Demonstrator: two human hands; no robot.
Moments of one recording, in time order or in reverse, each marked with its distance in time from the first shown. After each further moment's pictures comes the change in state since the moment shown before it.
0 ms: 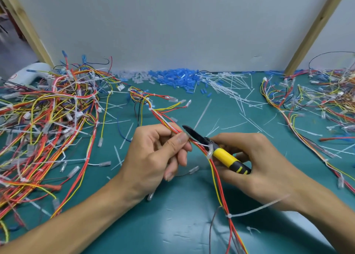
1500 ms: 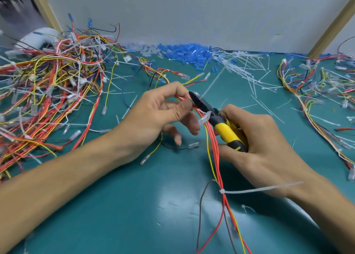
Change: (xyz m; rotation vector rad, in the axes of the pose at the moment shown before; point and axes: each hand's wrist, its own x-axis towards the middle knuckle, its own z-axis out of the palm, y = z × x) left_hand 0.009 0.010 -0.007 0.129 -0.103 -0.123; right_hand -0.004 0.004 0.013 0.048 0.096 0.006
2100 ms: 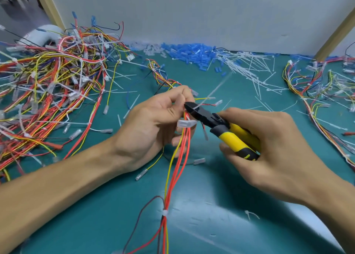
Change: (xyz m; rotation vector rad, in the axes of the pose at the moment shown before) left_hand -0.006 0.002 0.009 -0.338 -0.114 -0.068; right_hand 0.002 0.005 -0.010 -0.184 -0.006 -0.238
